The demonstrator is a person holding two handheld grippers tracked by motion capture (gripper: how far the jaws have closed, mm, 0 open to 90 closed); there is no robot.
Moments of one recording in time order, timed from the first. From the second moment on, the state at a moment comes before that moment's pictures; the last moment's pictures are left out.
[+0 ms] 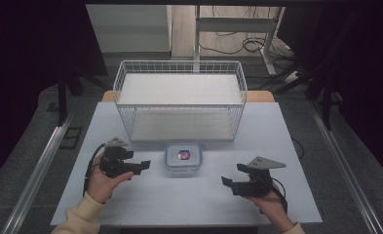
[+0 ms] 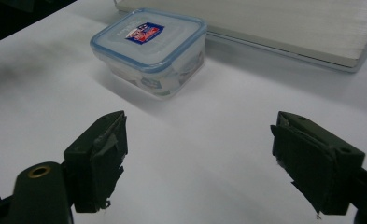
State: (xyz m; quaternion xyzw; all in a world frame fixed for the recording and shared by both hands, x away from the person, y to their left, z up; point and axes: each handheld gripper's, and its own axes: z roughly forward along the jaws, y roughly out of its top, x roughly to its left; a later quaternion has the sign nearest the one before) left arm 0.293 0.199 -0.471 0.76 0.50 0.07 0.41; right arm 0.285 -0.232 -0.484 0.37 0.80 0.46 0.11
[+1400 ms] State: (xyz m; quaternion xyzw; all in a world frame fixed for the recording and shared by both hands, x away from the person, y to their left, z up) left arm 0.356 0.149 -0.521 0.73 0.52 -0.10 0.43; right arm 0.376 -0.140 -0.515 0.45 0.78 0.43 -0.05
